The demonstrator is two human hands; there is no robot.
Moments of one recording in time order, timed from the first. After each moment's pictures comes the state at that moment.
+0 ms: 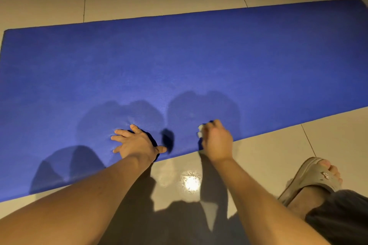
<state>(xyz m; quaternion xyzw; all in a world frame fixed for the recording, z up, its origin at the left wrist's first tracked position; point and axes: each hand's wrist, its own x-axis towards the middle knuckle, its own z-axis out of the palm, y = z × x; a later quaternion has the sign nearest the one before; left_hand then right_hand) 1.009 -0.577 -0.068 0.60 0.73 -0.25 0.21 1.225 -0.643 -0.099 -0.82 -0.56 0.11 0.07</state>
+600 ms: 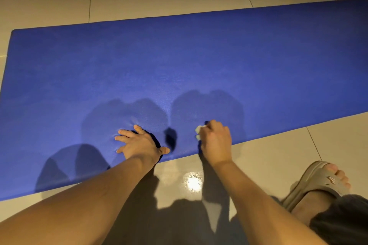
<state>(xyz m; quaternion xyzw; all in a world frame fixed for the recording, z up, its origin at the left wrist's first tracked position) 1.010 -0.577 -0.065 0.60 0.73 -0.26 0.19 1.218 -0.641 -0.109 -0.77 -0.63 0.06 0.09</state>
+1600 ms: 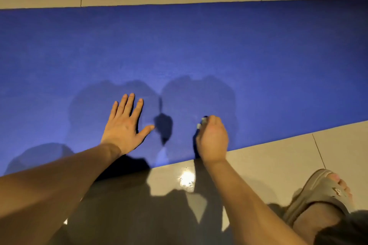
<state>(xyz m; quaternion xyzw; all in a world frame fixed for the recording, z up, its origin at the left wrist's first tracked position) 0.944 -0.513 -0.122 0.84 0.53 -0.02 0.10 1.200 -0.608 -0.119 -0.85 -0.49 0.09 0.16</state>
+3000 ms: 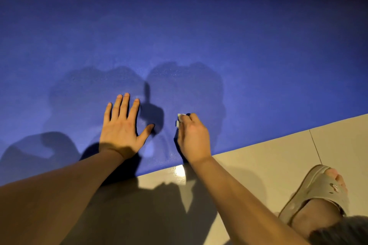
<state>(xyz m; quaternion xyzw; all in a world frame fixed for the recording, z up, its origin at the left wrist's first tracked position) 0.954 -0.513 -0.133 0.83 0.55 0.02 0.07 1.163 -0.588 -0.110 -0.77 -0.59 0.15 0.18</state>
